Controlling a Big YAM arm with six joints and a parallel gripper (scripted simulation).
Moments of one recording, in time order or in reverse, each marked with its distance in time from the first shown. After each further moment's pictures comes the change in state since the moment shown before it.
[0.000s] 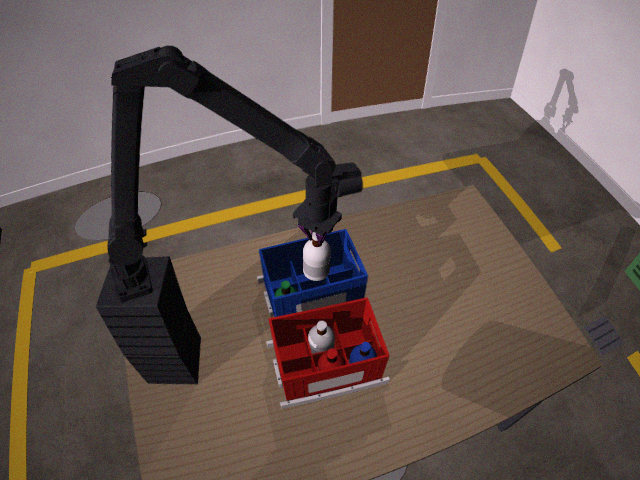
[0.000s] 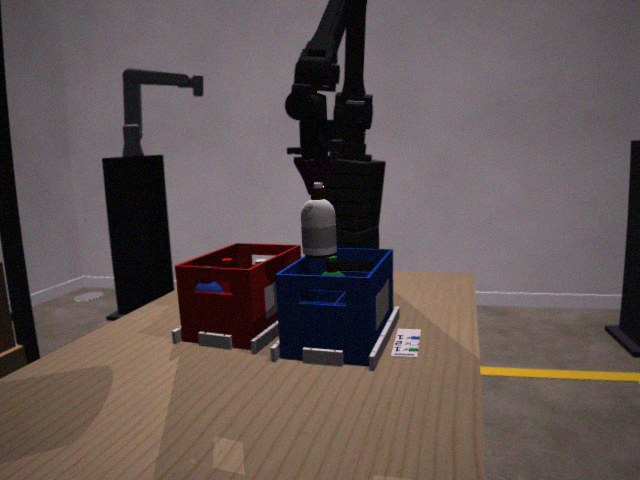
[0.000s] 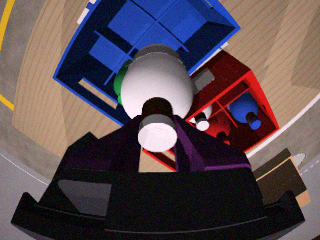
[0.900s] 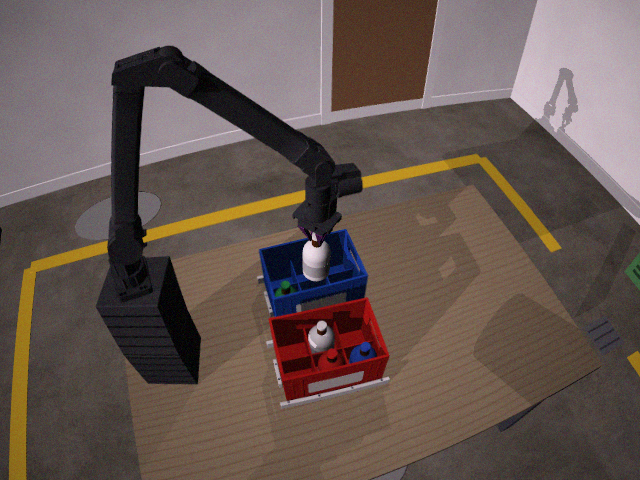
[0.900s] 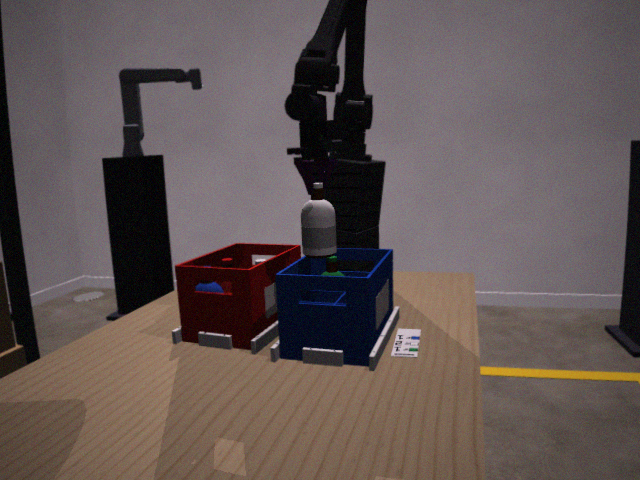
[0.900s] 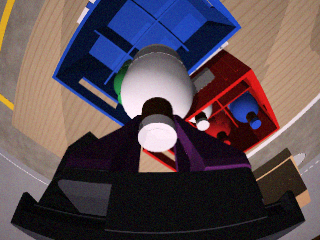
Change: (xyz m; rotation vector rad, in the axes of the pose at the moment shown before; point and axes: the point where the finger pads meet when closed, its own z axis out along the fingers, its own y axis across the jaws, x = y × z) arm 0.001 0.000 0.001 -0.001 0.001 0.001
